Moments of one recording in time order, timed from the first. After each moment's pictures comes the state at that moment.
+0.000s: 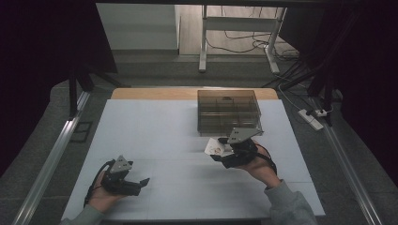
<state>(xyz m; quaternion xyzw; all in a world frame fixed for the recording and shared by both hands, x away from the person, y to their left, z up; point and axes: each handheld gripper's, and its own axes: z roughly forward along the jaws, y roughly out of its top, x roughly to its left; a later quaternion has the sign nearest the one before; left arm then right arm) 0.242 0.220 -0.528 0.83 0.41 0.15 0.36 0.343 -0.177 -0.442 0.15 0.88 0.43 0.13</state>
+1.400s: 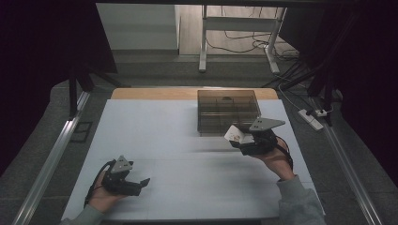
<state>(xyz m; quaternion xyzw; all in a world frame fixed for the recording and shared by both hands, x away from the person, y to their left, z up) 0.242 0.218 -0.528 0.83 0.41 0.15 0.35 0.368 -0.231 -0.430 0.23 0.85 0.43 0.18</state>
